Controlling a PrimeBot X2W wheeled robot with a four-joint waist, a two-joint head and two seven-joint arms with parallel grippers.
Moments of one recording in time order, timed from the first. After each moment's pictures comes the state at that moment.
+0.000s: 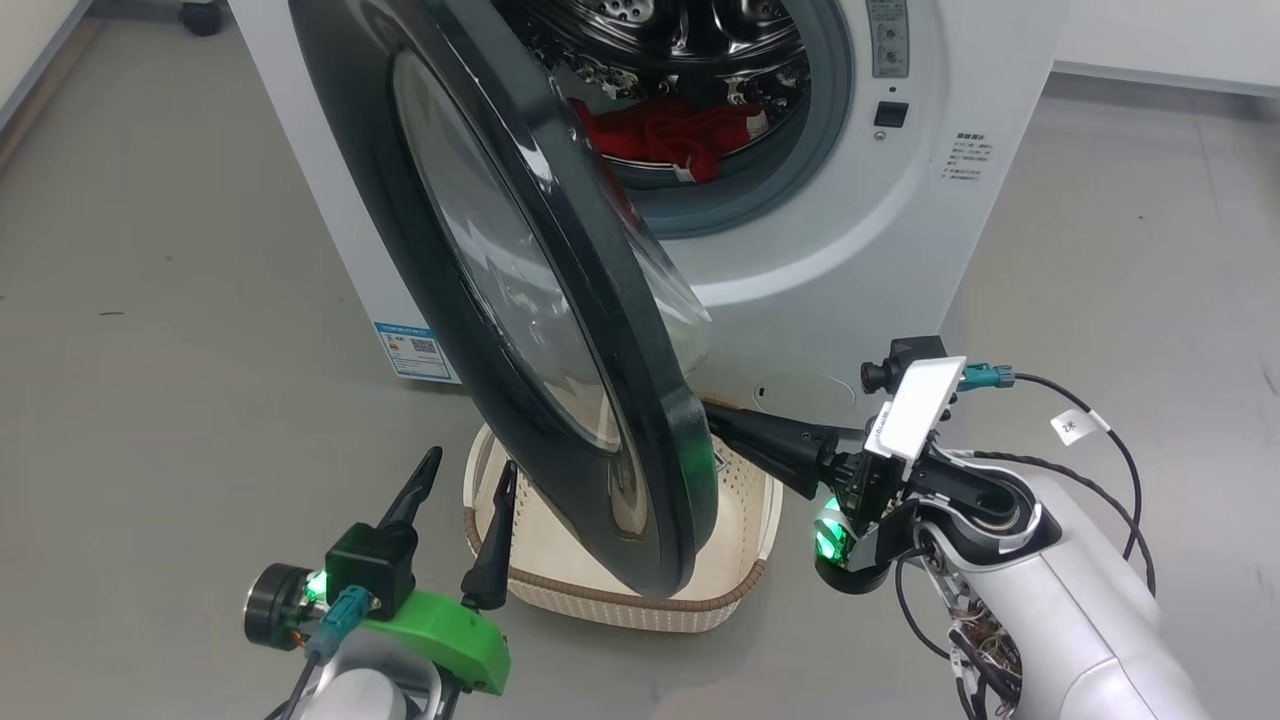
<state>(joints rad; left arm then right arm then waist) -0.18 0.04 -0.38 0.35 -0.33 0.01 -0.25 -0.45 -0.06 0.42 0.43 1.89 0.12 0.75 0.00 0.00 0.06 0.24</state>
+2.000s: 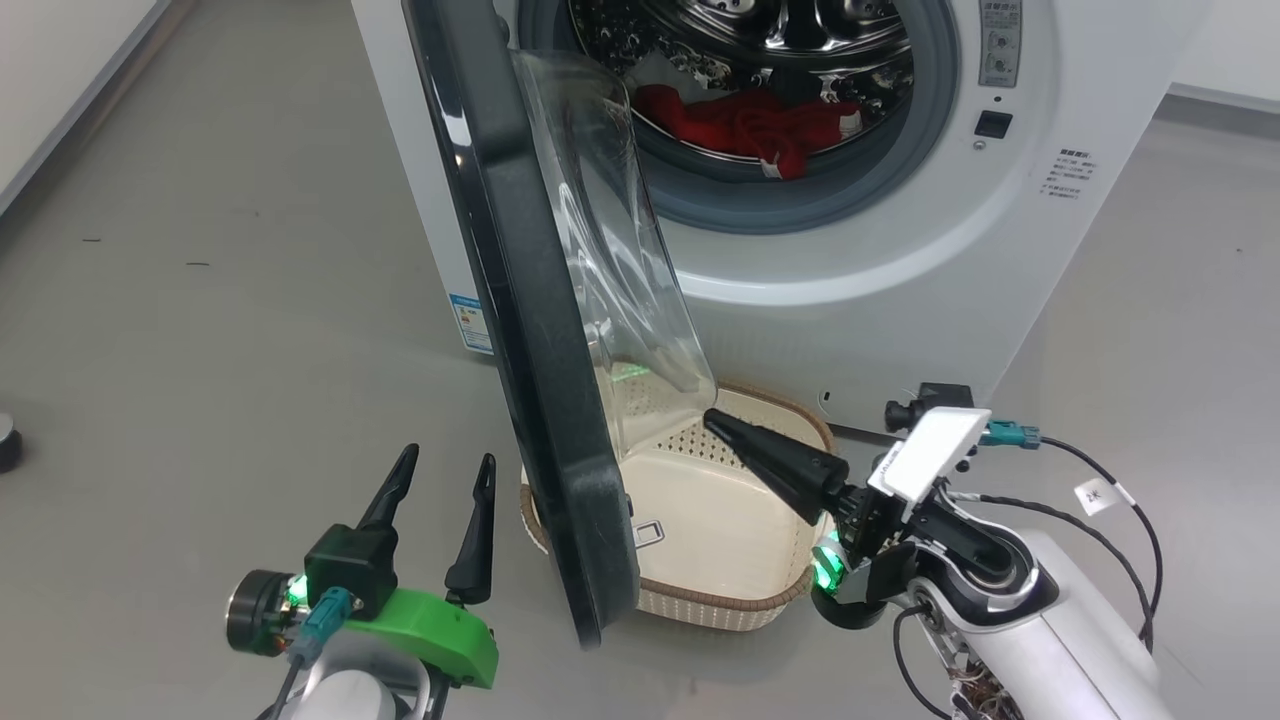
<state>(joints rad) -0.16 0.04 -0.35 0.32 -0.34 0.03 -0.25 -0.33 -0.06 0.45 0.30 1.92 0.12 0.54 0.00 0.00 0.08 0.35</state>
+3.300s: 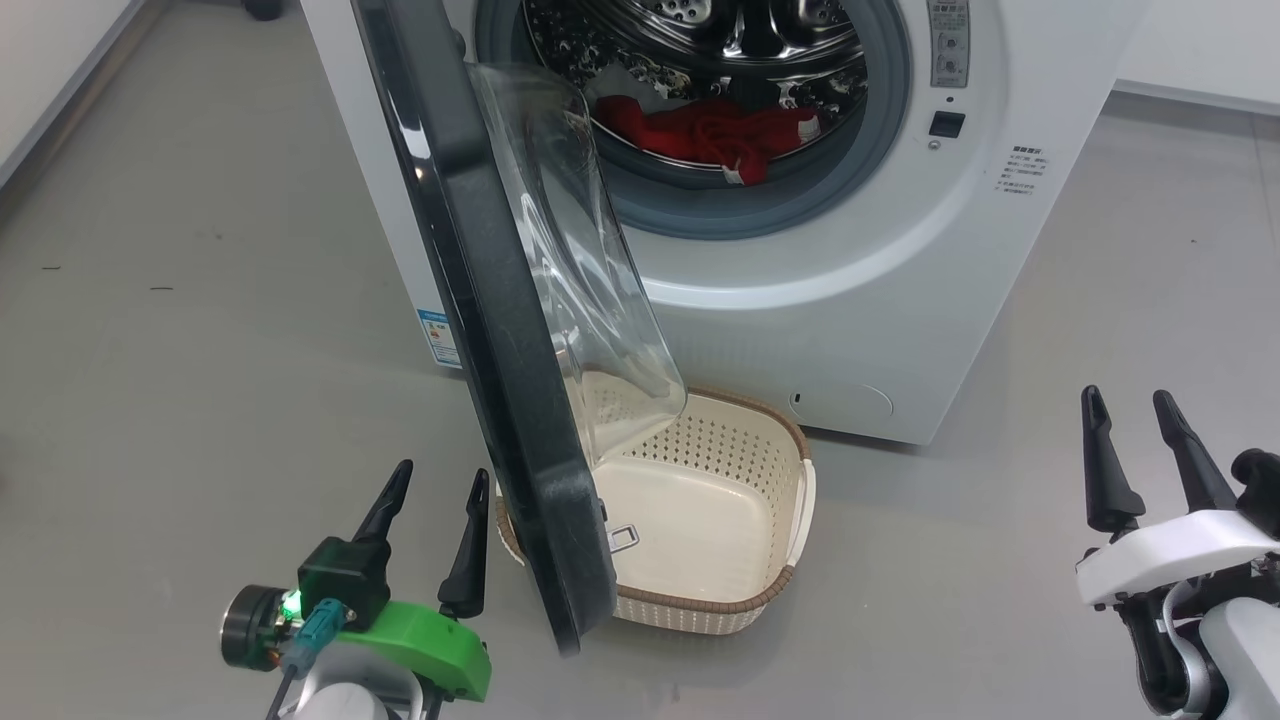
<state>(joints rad) -0.14 0.04 -0.34 0.33 -0.34 0.03 -0.25 -0.11 -0.40 0.33 0.26 0.79 0.02 -0.30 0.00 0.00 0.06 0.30</state>
